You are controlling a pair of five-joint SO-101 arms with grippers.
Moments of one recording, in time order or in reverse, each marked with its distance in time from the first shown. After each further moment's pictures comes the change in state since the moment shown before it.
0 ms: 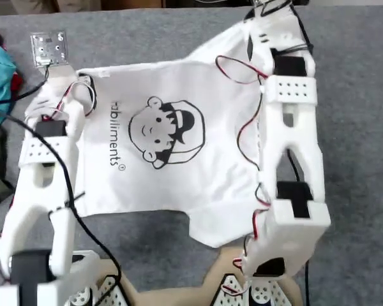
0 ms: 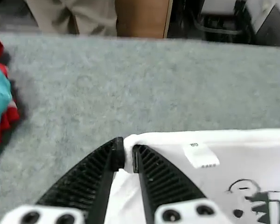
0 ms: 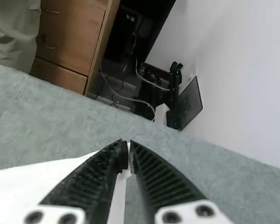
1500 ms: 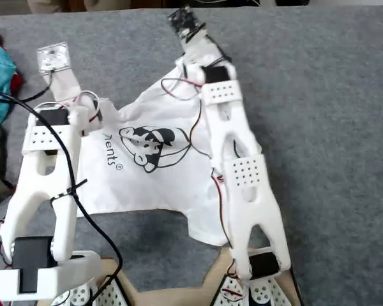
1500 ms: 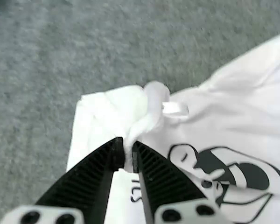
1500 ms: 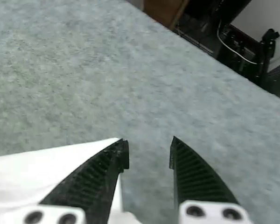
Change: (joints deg) left arm 2.4 4.7 -5.0 25.6 7.7; right arm -14.6 55.6 -51.7 13.5 -0.6
